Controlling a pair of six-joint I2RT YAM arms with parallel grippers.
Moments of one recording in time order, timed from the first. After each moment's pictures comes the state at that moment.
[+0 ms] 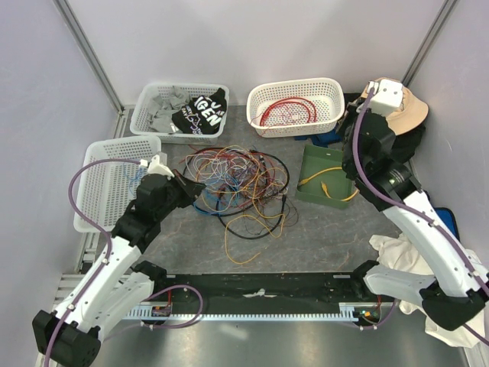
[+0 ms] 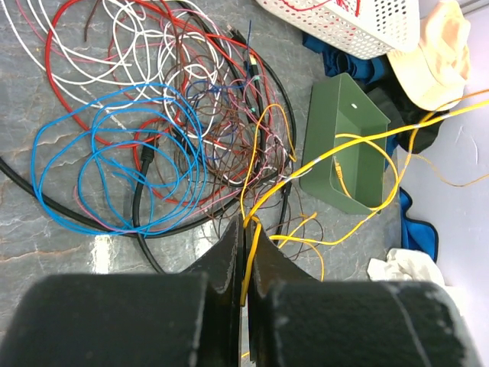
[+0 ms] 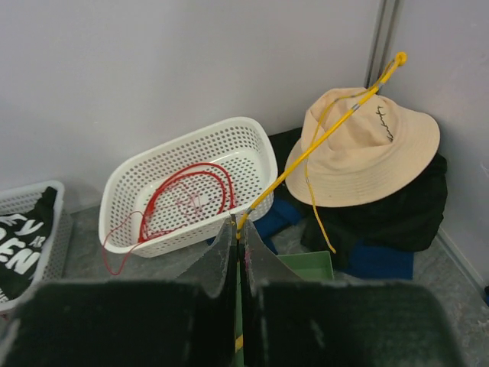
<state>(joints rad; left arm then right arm) -0.40 0.75 0.63 -0.27 0.01 -0.83 0.61 1.09 1.38 -0.30 0.86 0.19</state>
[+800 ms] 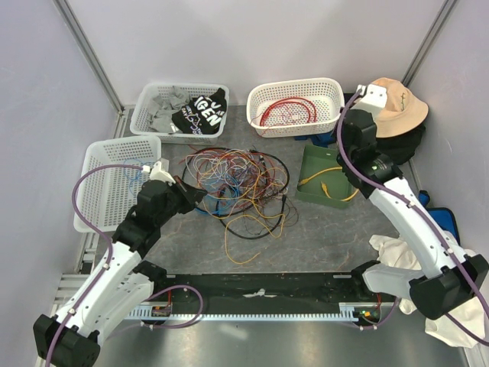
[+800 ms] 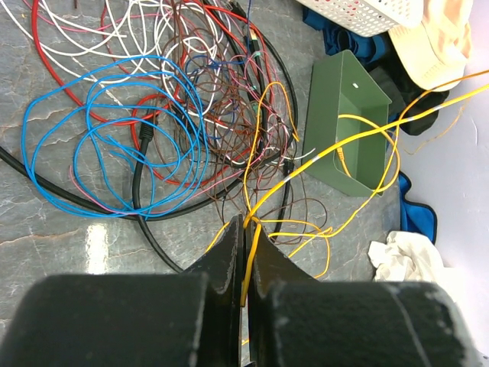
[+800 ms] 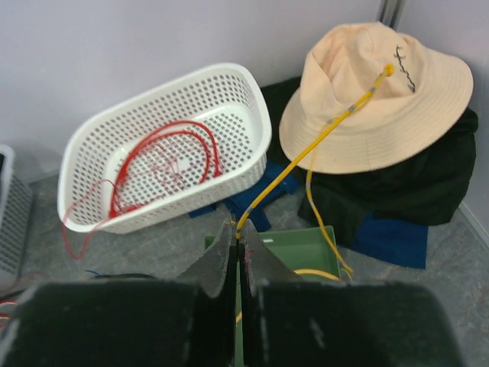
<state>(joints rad) -0.40 0.69 0.55 -0.26 0.06 -0.83 0.43 1.20 1.22 -0.25 0.69 0.29</state>
